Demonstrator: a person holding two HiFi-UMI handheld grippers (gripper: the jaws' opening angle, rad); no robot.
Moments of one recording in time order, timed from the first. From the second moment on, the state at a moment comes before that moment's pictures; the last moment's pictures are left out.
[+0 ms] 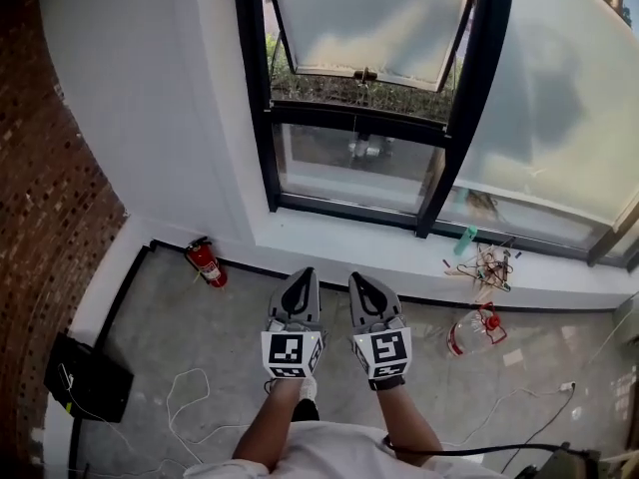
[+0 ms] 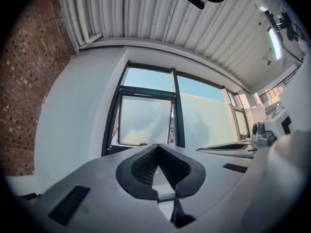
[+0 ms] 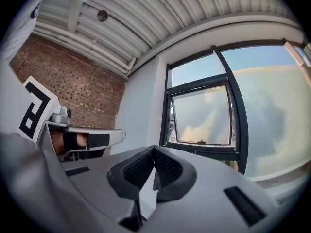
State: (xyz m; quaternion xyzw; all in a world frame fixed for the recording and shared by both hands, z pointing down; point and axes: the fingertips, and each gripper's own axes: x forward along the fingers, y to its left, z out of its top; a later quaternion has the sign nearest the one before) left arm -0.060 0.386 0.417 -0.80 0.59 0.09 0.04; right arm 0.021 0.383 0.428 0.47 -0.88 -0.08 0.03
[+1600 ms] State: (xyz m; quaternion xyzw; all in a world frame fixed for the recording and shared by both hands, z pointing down) left arm -0.017 -0.210 0.399 -0.81 0.58 0.09 0.03; right arm 0.078 -0.215 0.408 0.50 -0.87 -0.04 0.00
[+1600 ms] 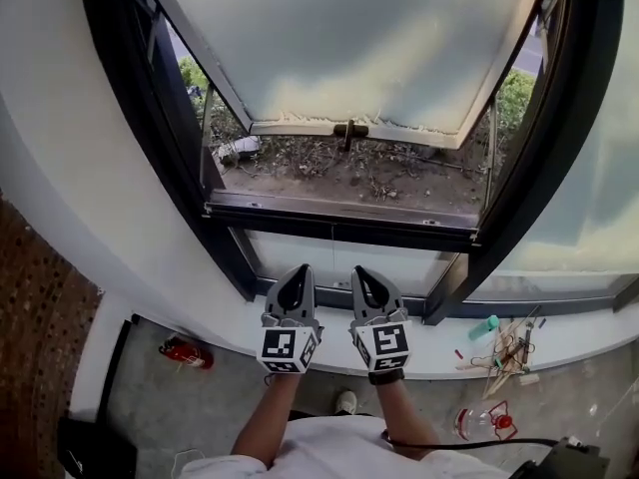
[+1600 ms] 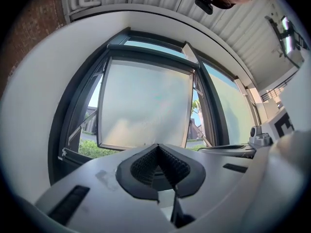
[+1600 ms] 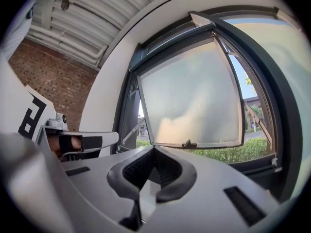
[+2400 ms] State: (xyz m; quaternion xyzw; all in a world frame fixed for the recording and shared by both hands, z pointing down) left arm -0.029 -0.317 0.442 -0.86 0.51 0.01 0.01; right arm 0.059 -0.302 0.464 0.53 -0.85 0.01 0.04
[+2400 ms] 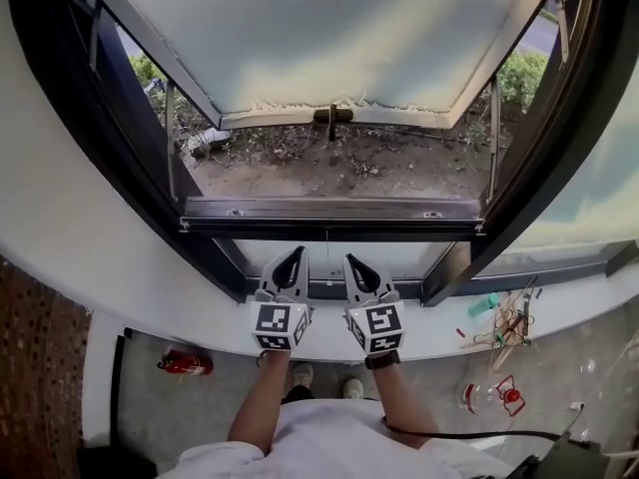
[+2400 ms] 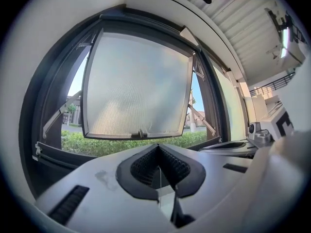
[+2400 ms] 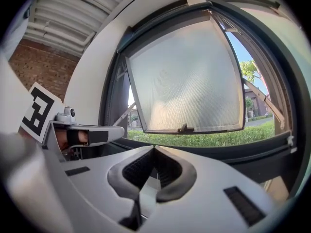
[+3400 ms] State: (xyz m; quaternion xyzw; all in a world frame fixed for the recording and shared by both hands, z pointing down) left arm -0.045 -0.397 0.528 -0.80 0.37 -0.38 0.26; right arm 0.036 -0.377 0.629 0.56 -0.81 0.14 0.13
